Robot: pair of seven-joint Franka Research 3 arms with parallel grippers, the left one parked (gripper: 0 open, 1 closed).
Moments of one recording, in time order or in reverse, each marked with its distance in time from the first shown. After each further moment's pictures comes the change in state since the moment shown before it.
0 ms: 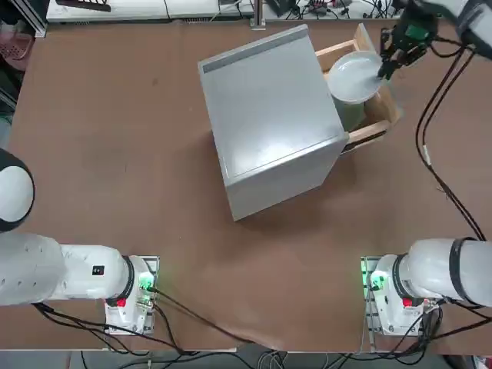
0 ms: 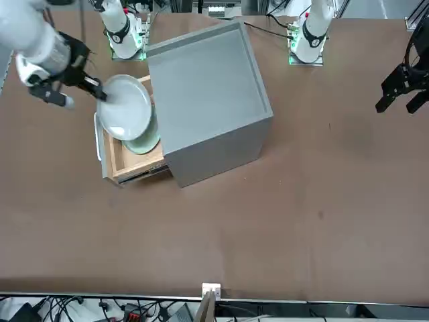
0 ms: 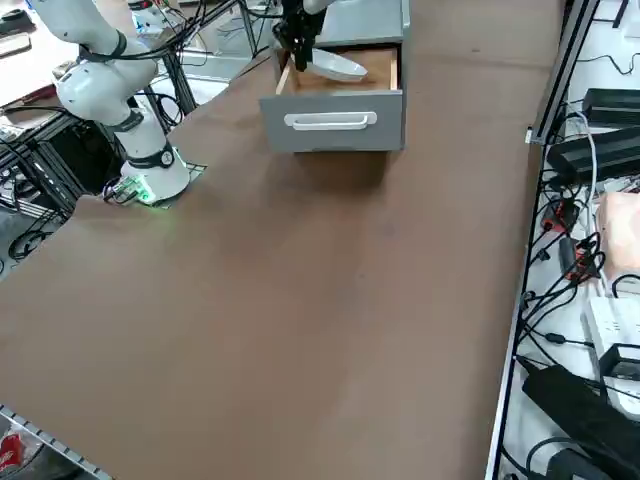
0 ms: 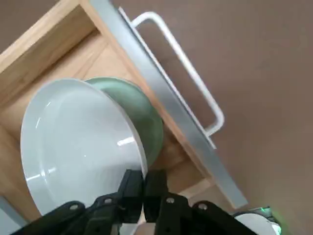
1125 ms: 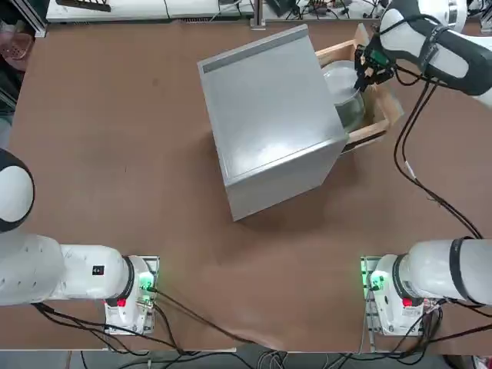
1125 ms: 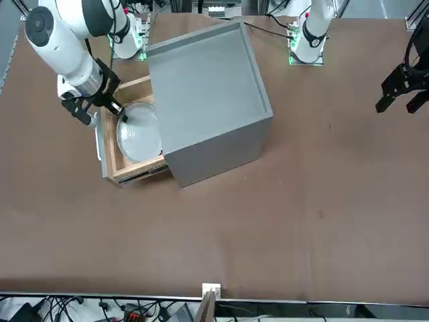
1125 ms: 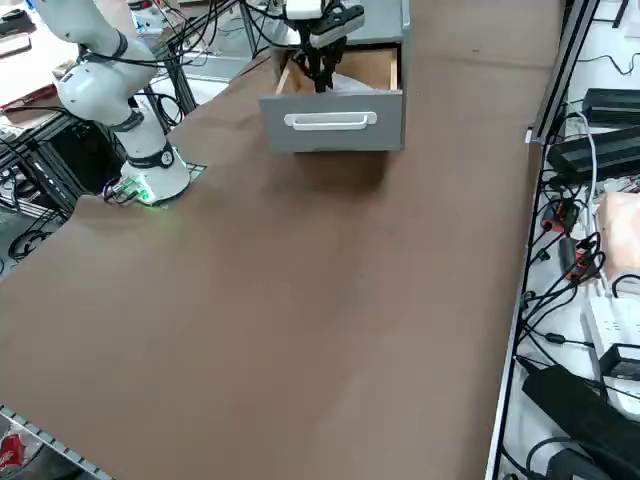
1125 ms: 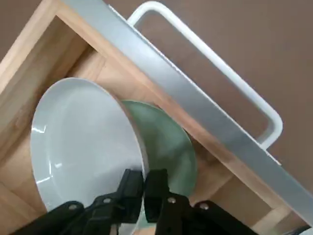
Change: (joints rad) arm 0.052 0.048 0.018 -0.136 -0.014 0.274 0.271
